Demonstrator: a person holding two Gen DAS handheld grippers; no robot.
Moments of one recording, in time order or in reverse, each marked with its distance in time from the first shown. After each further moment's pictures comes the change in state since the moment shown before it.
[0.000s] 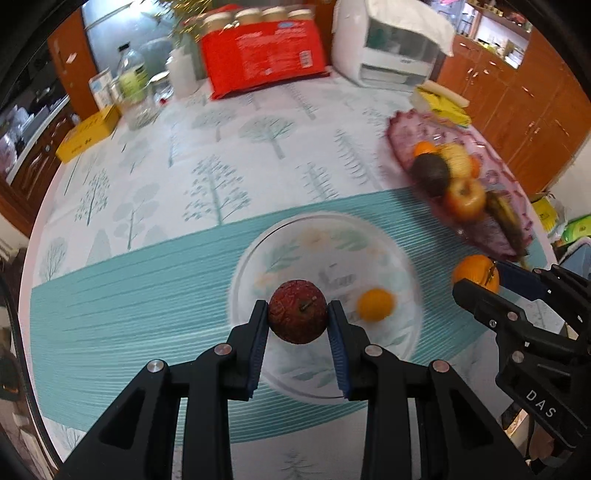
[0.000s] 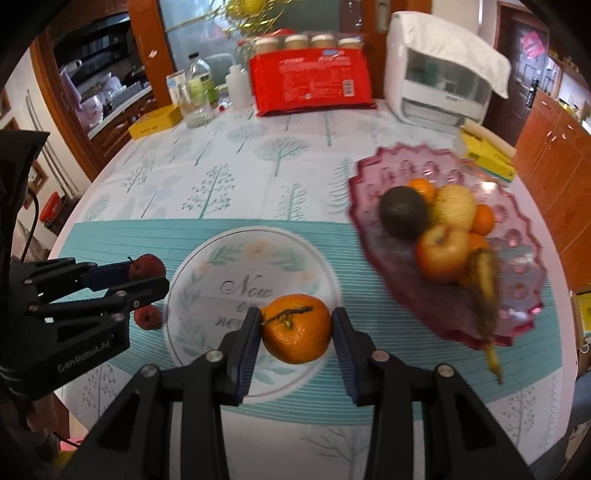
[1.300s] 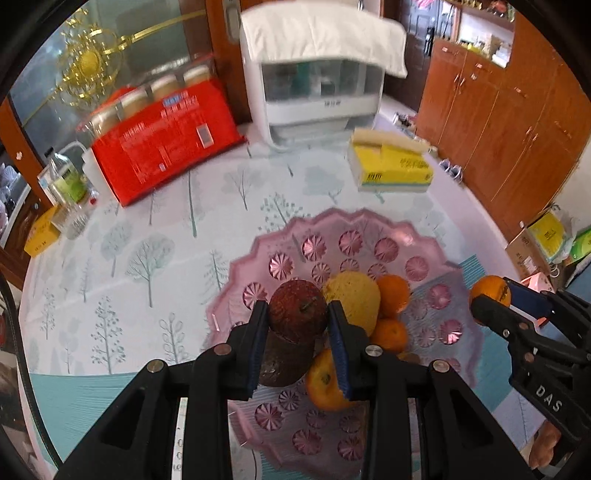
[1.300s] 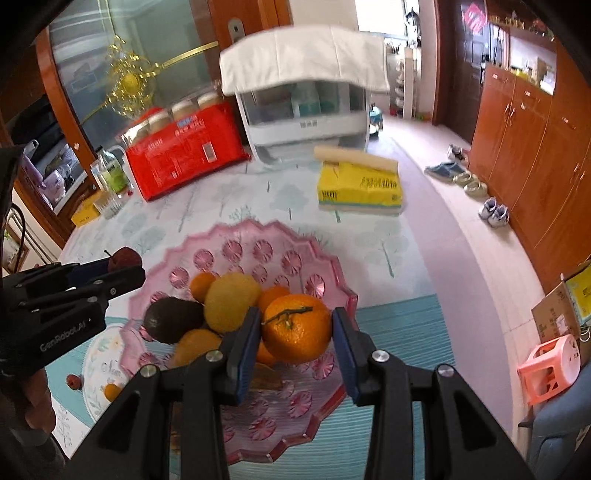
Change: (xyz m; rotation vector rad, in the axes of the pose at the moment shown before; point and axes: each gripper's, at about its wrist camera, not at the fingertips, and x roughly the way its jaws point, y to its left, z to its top) left arm 0.063 -0.204 0.174 0.062 -0.073 0.058; right arm -0.003 -0.266 0.071 0.162 -0.085 -0.006
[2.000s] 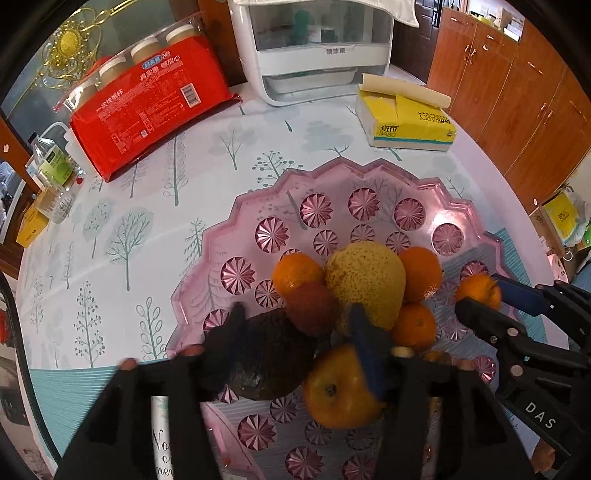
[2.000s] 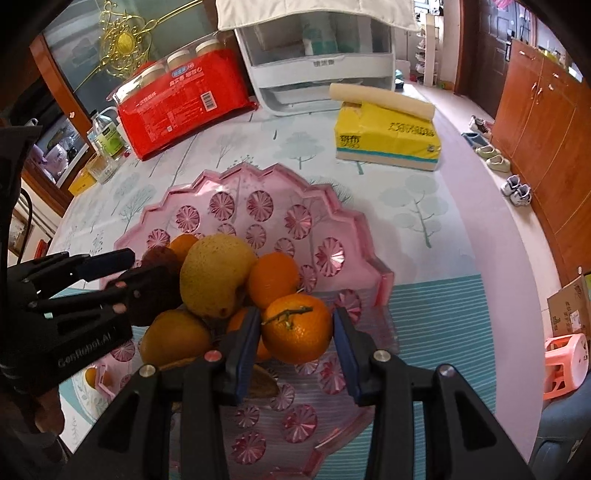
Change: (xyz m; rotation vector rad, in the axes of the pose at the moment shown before) left arm 0.051 -0.009 -0.008 0.016 0.095 0.035; right arm 0.063 -0.002 -0.006 -0.025 0.148 0.063
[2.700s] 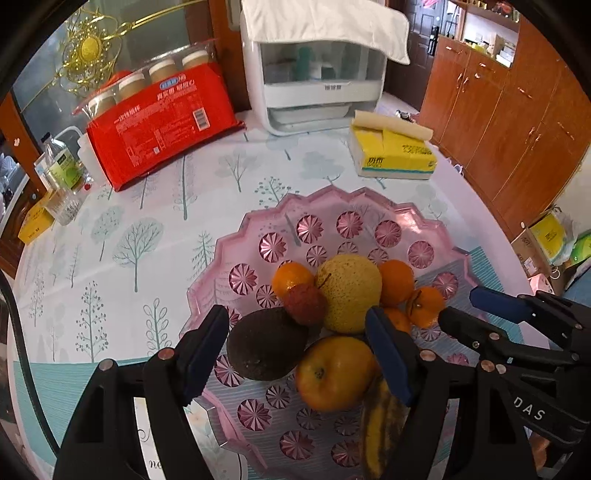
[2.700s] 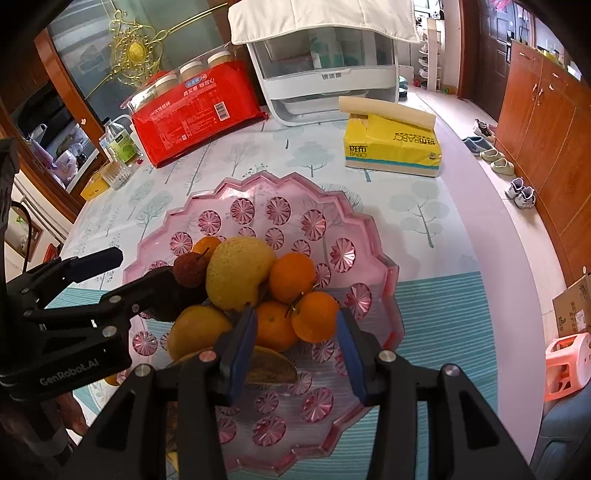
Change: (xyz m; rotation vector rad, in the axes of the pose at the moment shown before) left arm -0.041 0.005 -0.016 -0.033 -0.112 -0.043; right arm -0.024 0.008 -0.006 0.008 -0.038 0.025
